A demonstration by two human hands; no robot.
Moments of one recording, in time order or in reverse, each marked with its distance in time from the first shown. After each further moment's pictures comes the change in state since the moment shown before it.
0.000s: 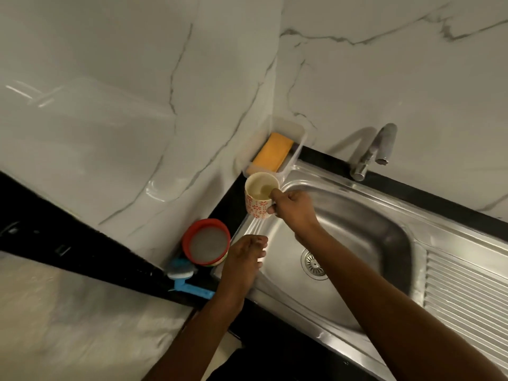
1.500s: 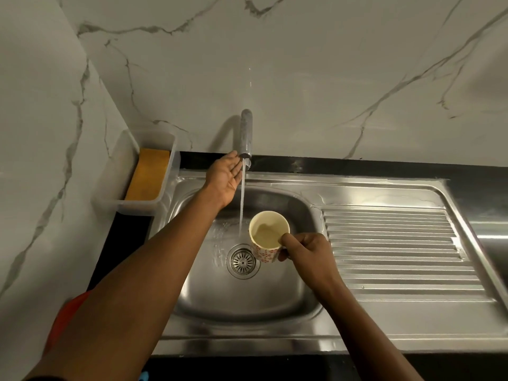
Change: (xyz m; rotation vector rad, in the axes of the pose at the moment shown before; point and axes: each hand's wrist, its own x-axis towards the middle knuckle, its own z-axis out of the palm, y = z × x) left_hand 0.165 0.080 0.259 -0.216 -0.535 -0.145; right_hand -0.109 0.087 -0.167 -0.013 0.446 0.236
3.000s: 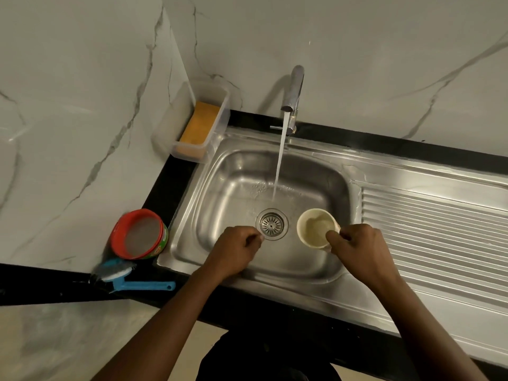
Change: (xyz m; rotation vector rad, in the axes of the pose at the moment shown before) left_hand -0.199 -0.141 -0.116 1.311 0.066 0.250; right_hand -0.015 0.050 -0.053 -0.458 -0.131 -0.199
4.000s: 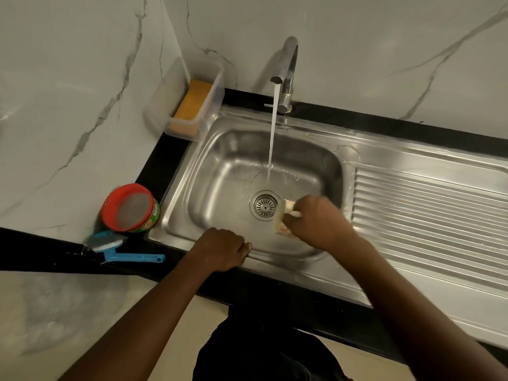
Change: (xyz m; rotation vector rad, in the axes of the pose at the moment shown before) left_hand -0.030 -0.006 0.017 0.799 -0.408 0.055; right_hand 0.013 -0.031 0.022 -0.317 -0.284 -0.210
